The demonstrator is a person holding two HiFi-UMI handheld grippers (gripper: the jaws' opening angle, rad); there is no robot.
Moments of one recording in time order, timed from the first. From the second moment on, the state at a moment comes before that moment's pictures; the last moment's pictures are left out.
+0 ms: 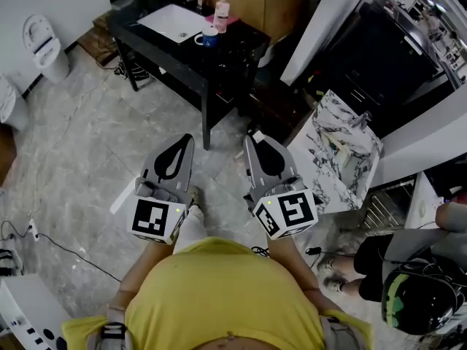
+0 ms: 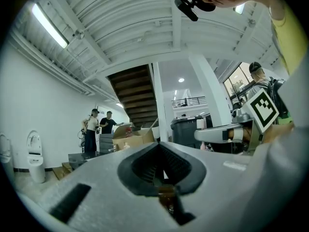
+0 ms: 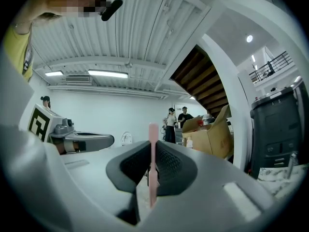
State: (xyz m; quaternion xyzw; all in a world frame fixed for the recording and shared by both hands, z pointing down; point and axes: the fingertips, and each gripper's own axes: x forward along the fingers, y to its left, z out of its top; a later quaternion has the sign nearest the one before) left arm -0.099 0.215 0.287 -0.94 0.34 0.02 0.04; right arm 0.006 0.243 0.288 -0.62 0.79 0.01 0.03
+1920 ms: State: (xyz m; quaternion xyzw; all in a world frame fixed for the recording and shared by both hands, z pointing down) left arm 0.021 -0.237 0.306 -0.93 0.36 0.02 0.01; right arm 0.117 -0.240 0.302 -0.57 0.82 0.00 0.03
